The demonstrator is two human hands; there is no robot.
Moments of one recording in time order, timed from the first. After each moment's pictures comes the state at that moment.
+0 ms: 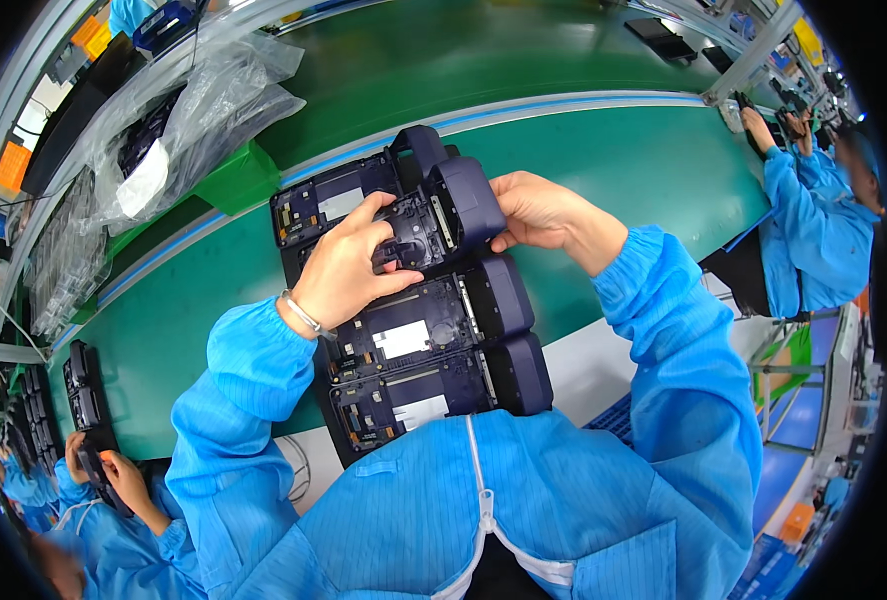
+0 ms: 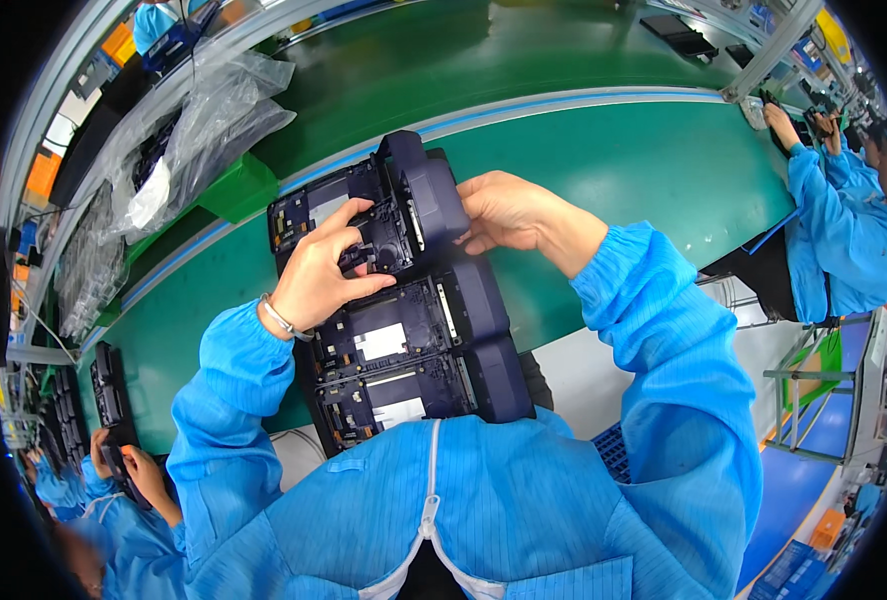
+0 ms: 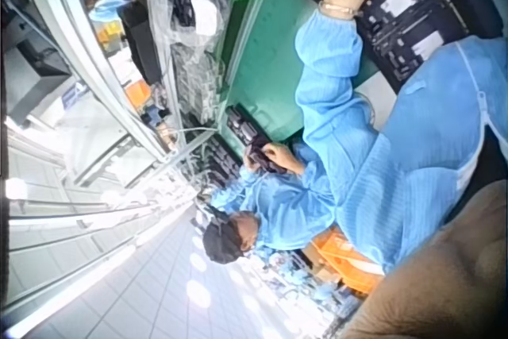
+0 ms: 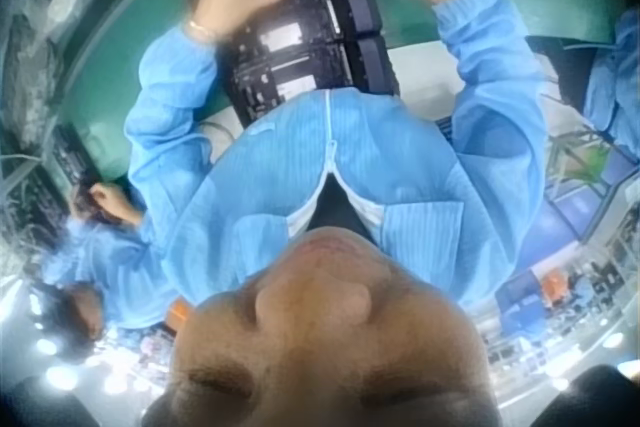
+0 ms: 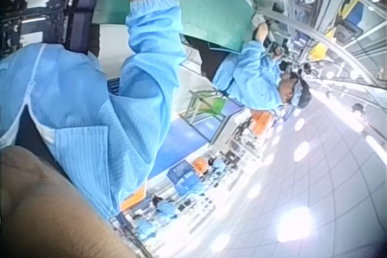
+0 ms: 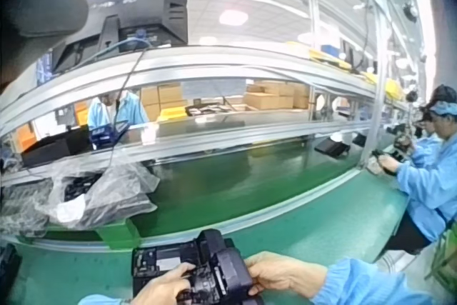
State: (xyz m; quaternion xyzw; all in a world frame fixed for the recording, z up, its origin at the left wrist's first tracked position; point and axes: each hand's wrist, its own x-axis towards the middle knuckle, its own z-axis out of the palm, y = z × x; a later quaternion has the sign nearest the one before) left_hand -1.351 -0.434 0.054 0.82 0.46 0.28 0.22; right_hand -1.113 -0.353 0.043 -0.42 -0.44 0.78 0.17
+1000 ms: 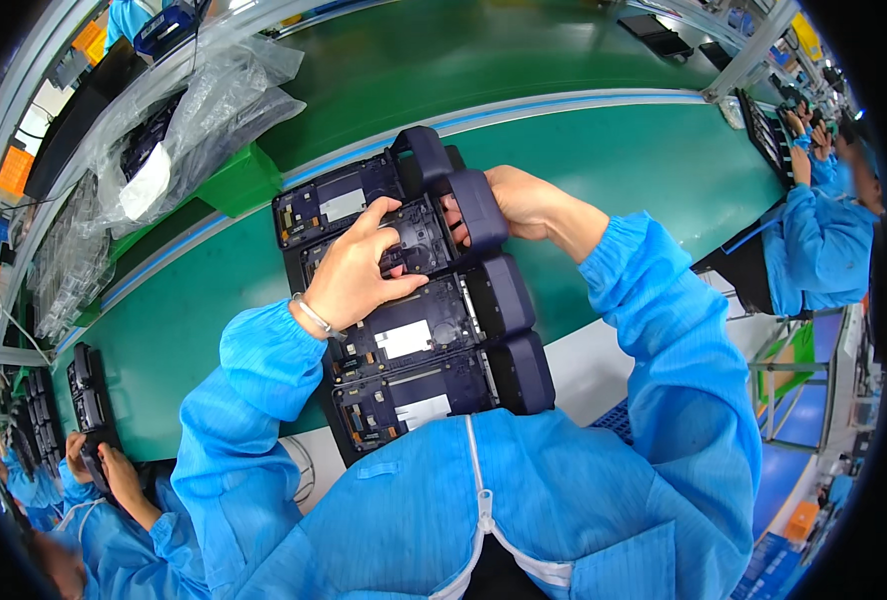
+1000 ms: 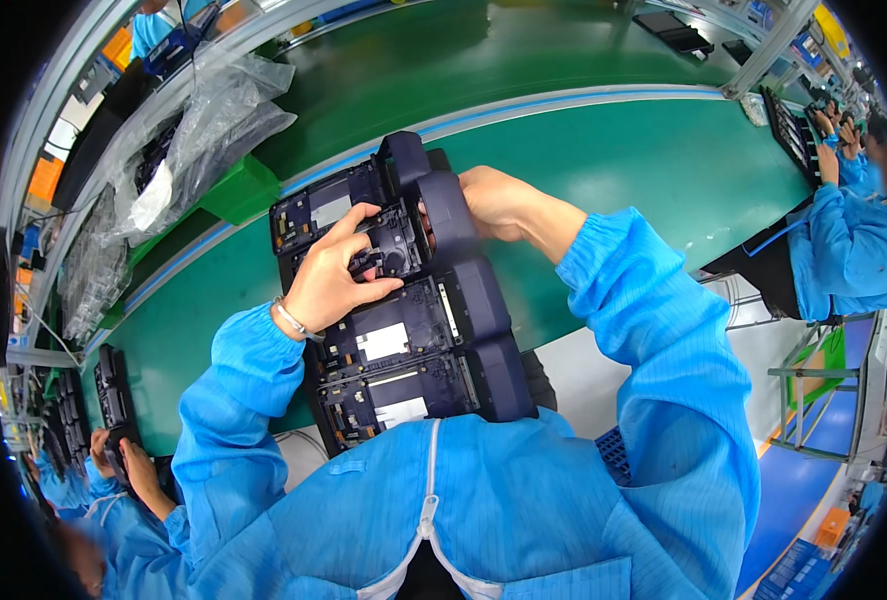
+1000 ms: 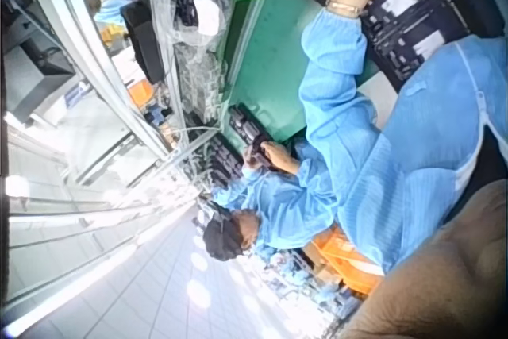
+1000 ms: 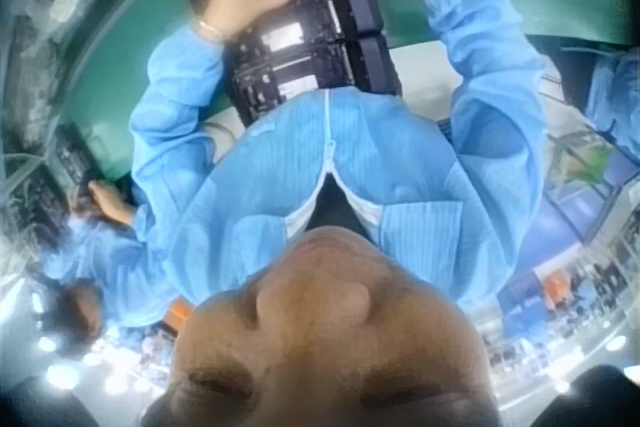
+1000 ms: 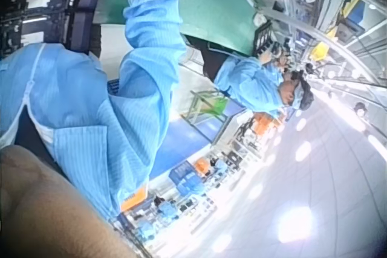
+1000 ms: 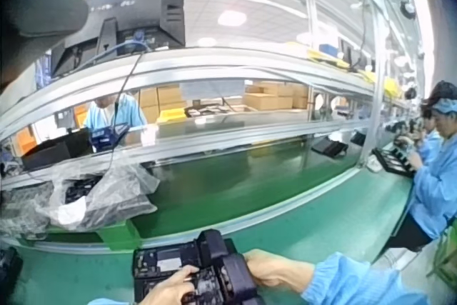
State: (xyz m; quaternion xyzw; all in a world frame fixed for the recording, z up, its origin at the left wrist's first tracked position) left_hand -1.348 -0.435 0.045 0.81 0.44 0.28 0.25; right_hand -1.132 -0.347 0.039 -0.42 -0.43 0.77 0.20
